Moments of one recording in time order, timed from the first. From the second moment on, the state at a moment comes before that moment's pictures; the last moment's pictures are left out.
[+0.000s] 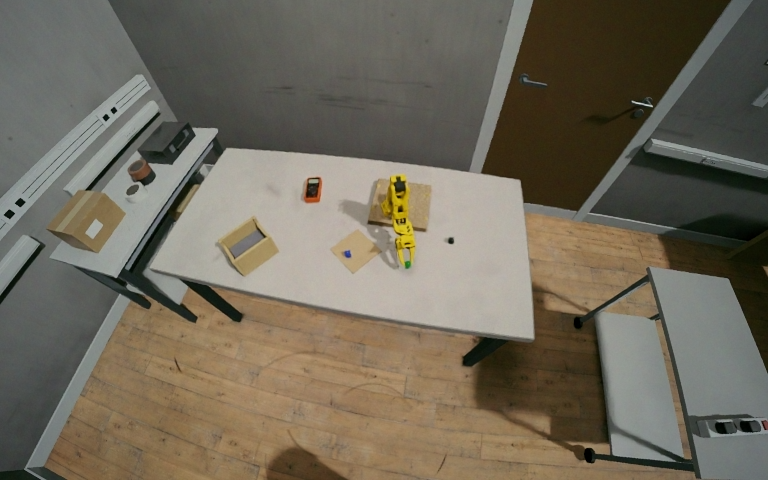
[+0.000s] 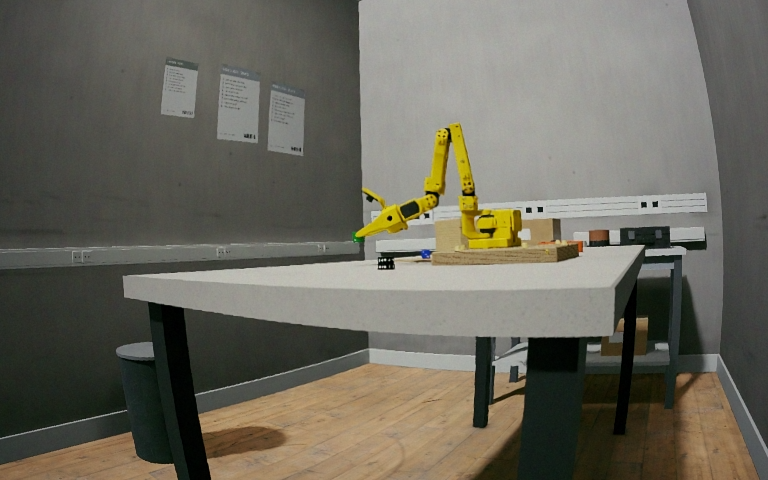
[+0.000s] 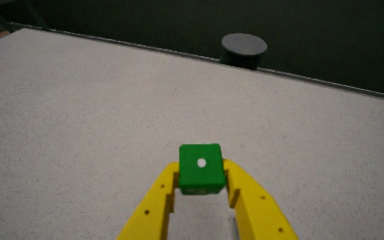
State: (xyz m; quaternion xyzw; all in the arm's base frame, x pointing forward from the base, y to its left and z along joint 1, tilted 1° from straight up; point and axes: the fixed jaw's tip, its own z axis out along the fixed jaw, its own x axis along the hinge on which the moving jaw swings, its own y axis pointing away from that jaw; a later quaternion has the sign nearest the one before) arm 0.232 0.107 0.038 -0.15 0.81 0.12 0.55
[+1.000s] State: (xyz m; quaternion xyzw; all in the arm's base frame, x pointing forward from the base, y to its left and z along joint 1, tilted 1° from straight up) arm 0.227 0.105 0.033 -0.16 0.81 0.11 0.55
